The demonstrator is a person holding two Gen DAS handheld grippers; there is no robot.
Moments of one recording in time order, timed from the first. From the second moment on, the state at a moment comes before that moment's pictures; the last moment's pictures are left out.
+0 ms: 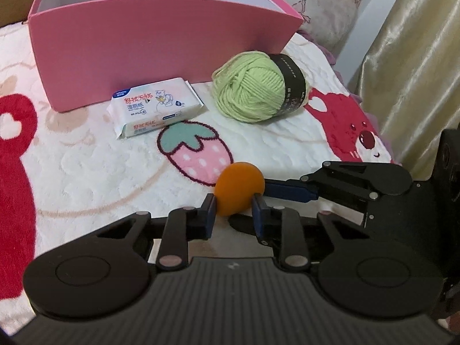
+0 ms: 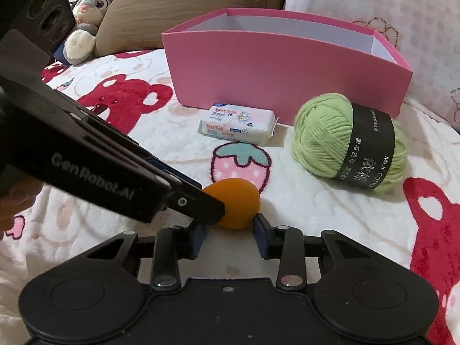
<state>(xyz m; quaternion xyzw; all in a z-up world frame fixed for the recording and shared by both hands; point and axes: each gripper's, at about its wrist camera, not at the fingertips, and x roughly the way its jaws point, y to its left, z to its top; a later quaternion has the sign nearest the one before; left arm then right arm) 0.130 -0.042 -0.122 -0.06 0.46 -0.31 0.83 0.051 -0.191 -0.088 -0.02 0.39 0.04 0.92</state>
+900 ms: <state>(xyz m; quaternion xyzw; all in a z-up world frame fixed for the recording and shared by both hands) 0.106 -0.031 -0.026 -0.05 0.43 -0.34 0.83 0.027 -0.173 -0.007 -0.06 0.34 0.04 0.94</state>
